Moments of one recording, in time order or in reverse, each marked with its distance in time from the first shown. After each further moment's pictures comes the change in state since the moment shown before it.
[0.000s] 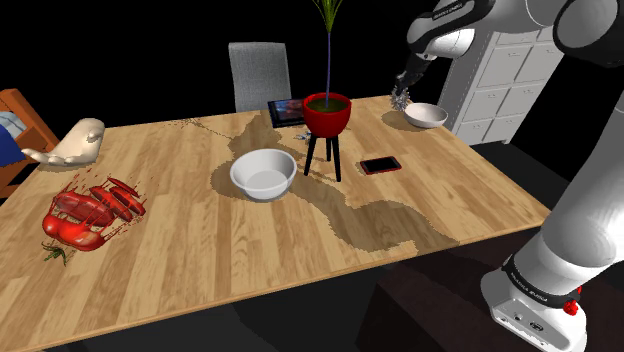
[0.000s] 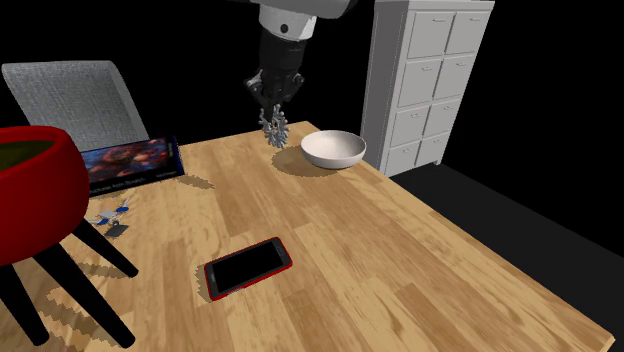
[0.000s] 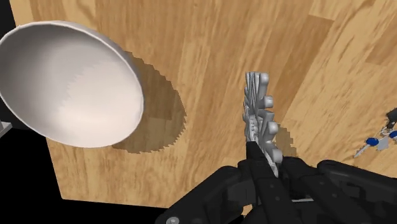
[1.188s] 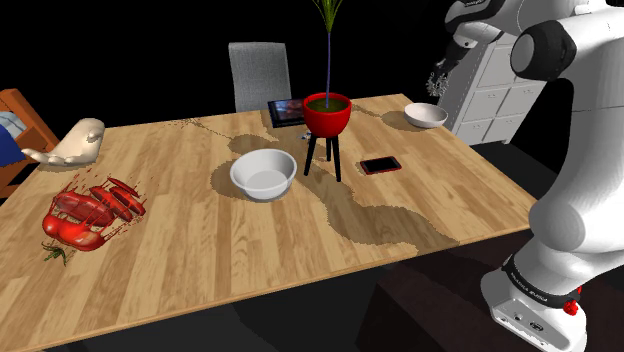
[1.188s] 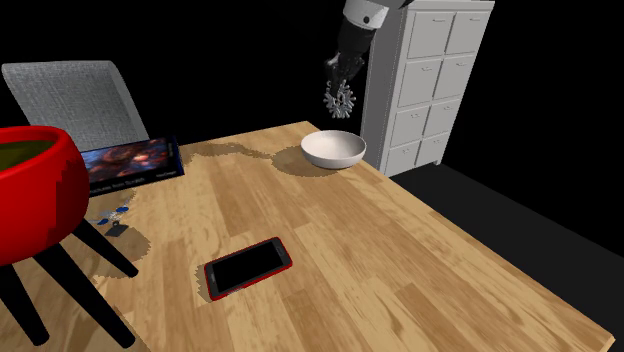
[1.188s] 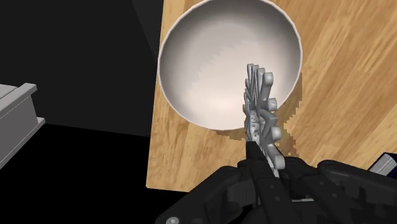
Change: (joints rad) arm -0.319 0.349 -0.033 0.551 0.163 -0.283 -0.315
